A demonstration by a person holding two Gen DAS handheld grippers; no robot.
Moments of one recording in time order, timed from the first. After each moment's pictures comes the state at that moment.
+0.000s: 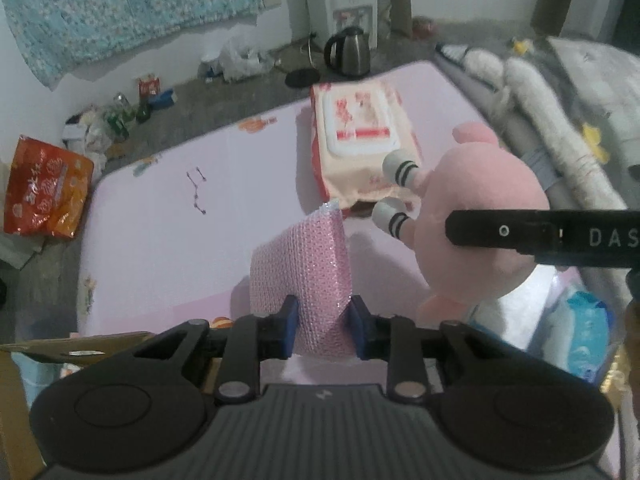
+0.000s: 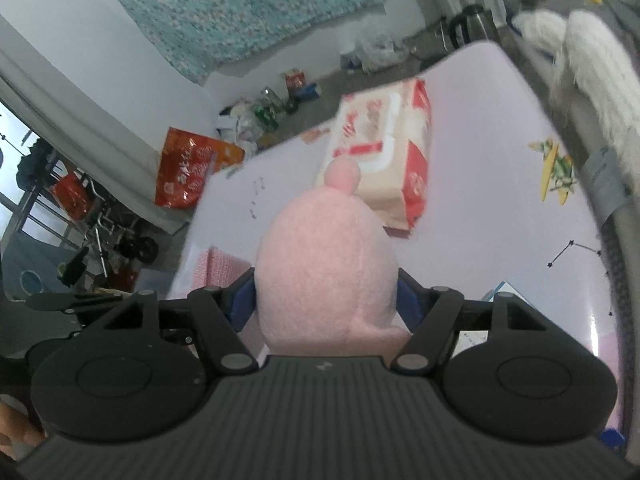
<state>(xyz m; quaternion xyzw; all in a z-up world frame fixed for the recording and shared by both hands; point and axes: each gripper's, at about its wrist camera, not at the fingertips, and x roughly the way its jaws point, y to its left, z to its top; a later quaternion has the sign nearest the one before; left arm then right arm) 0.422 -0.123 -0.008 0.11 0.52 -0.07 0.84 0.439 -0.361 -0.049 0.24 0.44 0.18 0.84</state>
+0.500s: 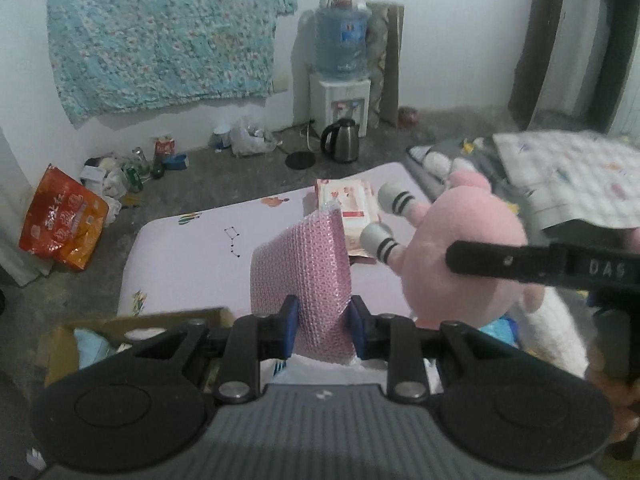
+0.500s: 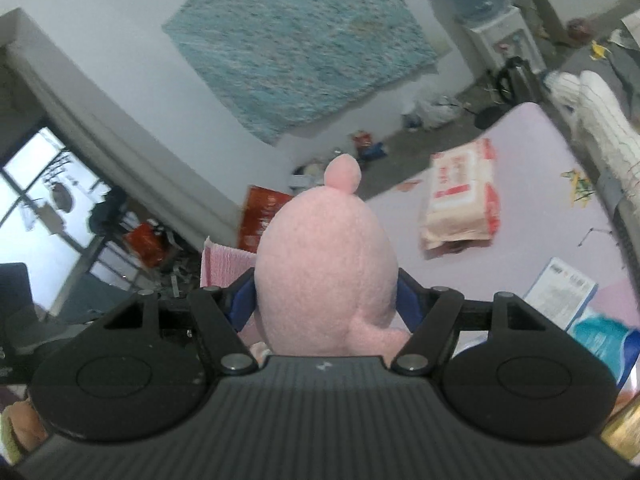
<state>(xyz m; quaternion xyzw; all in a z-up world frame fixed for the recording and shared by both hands) 0.290 -0.080 0.130 0.05 0.42 -0.09 0.90 0.307 -0.358 0.073 0.31 0.34 0.23 0.86</state>
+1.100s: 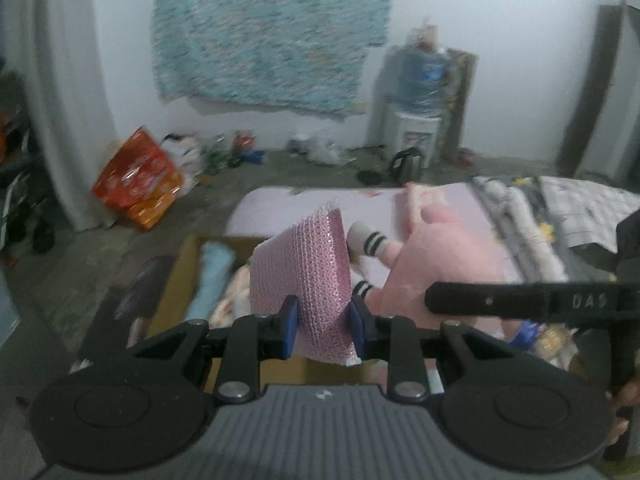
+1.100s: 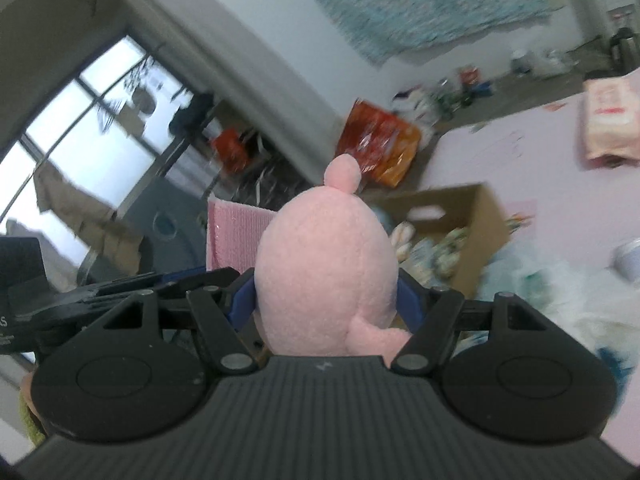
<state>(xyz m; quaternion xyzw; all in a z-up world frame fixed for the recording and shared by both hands) 0.132 0.076 0.156 -0.01 0.39 0.00 0.92 0.189 -0.180 0.127 0.25 0.38 0.38 0.80</state>
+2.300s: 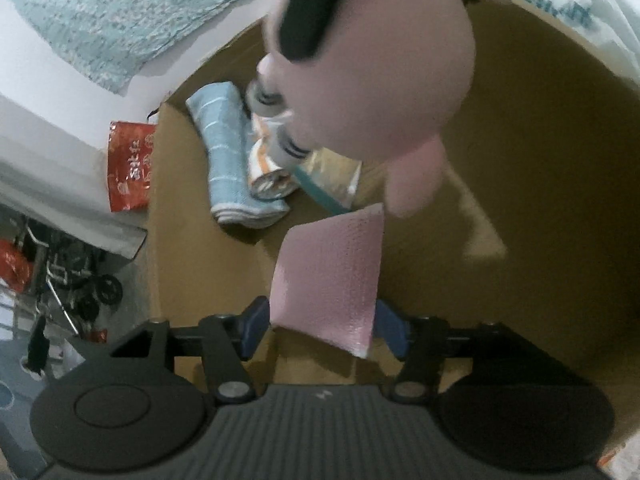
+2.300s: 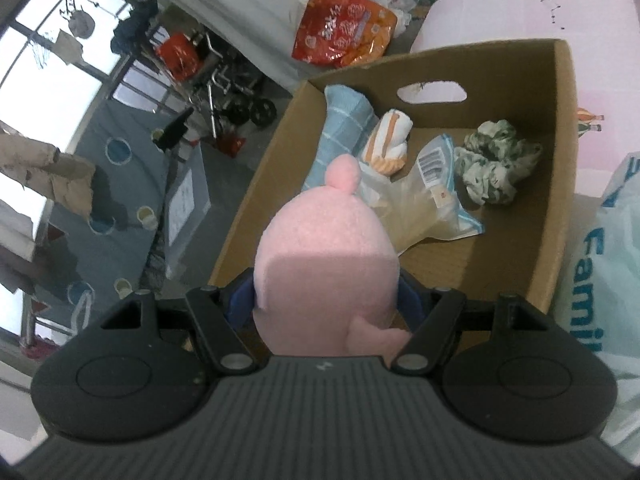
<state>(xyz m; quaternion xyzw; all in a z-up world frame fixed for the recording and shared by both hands) 0.170 0.130 -0.063 0.31 0.52 -0.01 0.80 0.294 -0.022 -0.008 0.19 0.54 0.36 0.74</state>
